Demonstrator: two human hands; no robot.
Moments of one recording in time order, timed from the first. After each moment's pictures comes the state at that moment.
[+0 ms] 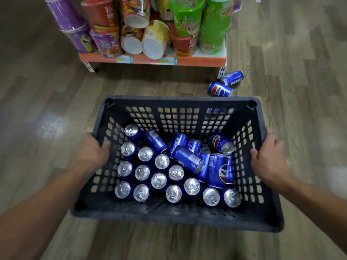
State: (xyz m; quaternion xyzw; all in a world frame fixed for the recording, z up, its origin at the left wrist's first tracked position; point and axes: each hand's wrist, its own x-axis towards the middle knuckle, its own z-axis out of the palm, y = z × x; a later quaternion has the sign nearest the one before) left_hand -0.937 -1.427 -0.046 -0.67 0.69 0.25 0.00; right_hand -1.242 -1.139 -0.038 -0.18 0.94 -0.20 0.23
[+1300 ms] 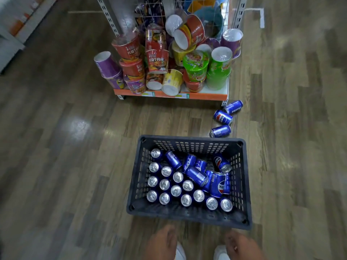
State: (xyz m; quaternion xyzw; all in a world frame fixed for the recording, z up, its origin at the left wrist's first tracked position) left_hand -0.937 -1.221 0.151 -0.54 0.71 0.41 0.21; right_hand -1.136 -1.068 -0.018 0.04 0.86 -0.51 -0.04
